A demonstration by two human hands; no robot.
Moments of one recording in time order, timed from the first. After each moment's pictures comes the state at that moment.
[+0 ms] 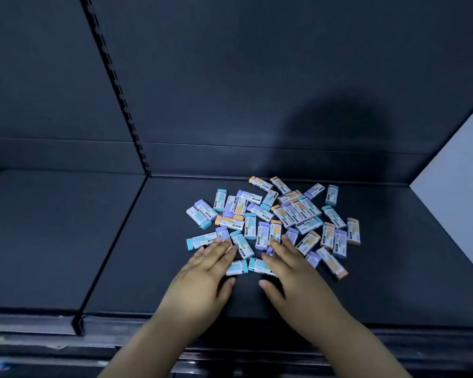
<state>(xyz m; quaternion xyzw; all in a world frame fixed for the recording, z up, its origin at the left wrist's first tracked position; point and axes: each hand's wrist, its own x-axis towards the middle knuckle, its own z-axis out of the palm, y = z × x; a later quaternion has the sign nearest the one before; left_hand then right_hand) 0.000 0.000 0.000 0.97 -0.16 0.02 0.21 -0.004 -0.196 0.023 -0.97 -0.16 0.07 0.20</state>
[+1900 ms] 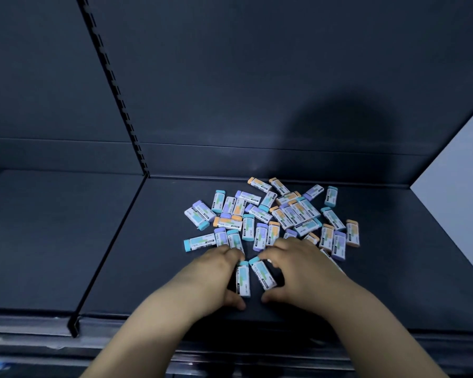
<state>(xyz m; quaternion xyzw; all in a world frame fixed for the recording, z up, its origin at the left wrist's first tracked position) 0.026 -0.020 0.041 0.96 -0.17 -0.17 0.17 0.028 -0.203 0.058 -0.96 -0.24 0.10 0.07</state>
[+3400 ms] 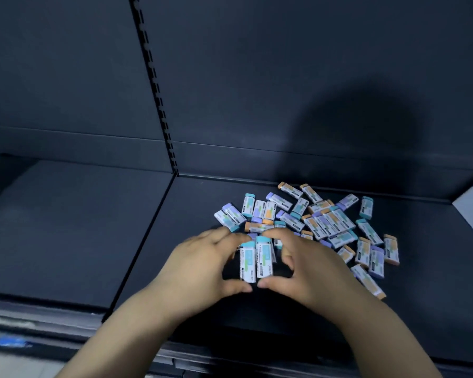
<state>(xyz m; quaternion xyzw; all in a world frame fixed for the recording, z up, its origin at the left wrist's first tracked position) 0.018 0.039 0.071 0.97 -0.19 0.02 0.17 0.032 -0.157 0.085 -0.95 -0.20 0.10 0.20</state>
